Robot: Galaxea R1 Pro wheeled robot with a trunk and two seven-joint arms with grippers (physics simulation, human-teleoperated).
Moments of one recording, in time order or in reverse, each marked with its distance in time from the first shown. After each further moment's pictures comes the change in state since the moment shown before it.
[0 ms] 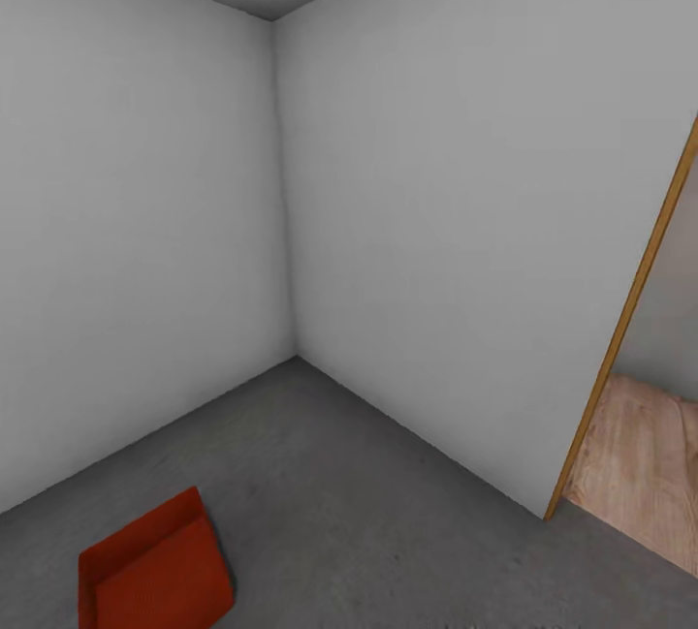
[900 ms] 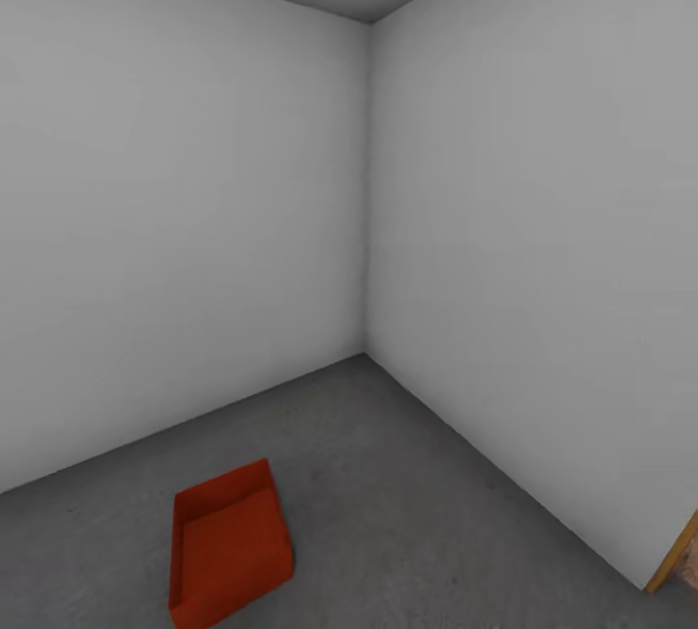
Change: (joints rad) left arm 0.000 0.000 0.000 0.000 0.000 0.001 0.000; right arm 0.000 0.000 0.000 0.000 0.000 0.001 -0.004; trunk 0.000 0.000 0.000
